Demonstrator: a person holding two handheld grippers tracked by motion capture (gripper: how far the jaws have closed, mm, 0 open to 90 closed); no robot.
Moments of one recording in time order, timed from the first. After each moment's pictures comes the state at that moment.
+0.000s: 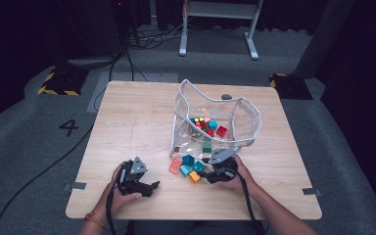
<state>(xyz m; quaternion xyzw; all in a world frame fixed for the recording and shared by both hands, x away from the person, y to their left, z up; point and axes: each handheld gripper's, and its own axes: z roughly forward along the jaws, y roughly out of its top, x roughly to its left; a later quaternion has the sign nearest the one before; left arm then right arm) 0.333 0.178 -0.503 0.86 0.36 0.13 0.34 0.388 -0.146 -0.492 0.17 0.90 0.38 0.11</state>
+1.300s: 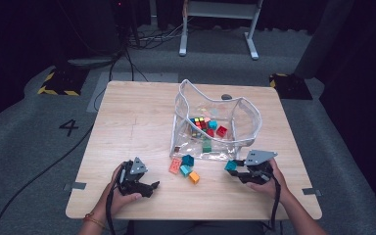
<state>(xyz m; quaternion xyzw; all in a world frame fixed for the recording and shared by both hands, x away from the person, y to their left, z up) 0.333 0.179 -0.503 0.86 0.36 0.13 0.34 0.369 -0.242 -0.464 0.21 0.88 0.39 0.14</state>
